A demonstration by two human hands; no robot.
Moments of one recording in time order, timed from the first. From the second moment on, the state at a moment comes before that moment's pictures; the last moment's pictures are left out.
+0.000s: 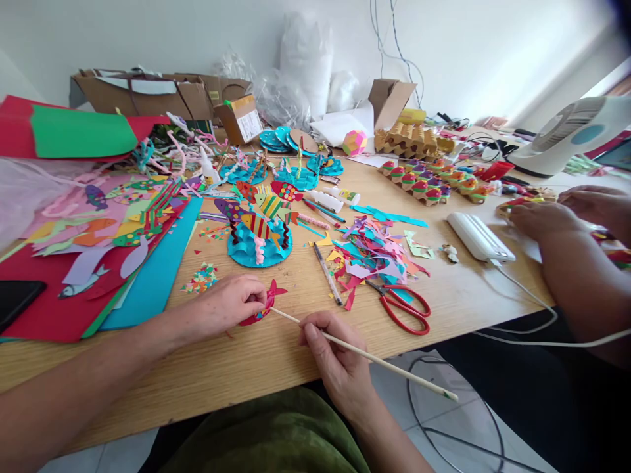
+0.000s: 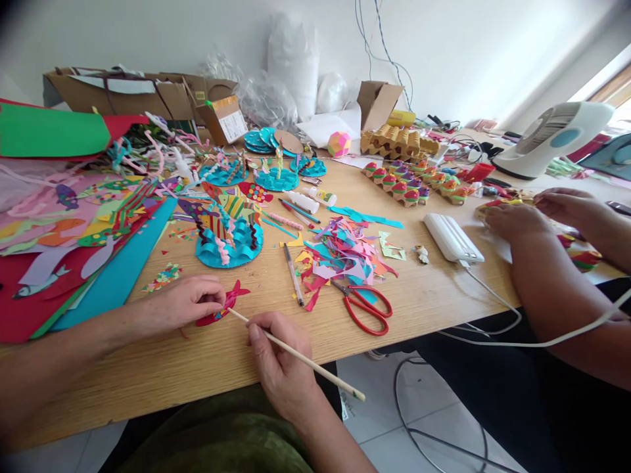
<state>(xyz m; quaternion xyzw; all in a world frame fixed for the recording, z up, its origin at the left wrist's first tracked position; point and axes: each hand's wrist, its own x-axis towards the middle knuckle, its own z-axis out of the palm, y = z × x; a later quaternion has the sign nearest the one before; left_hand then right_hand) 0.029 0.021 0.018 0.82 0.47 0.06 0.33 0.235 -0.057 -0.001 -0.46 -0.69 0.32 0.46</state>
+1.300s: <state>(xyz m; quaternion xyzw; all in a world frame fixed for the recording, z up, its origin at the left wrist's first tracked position) 0.001 -0.023 0.010 0.92 0.35 0.16 0.09 0.235 -0.053 -0.002 -0.44 -0.72 0.33 0.42</state>
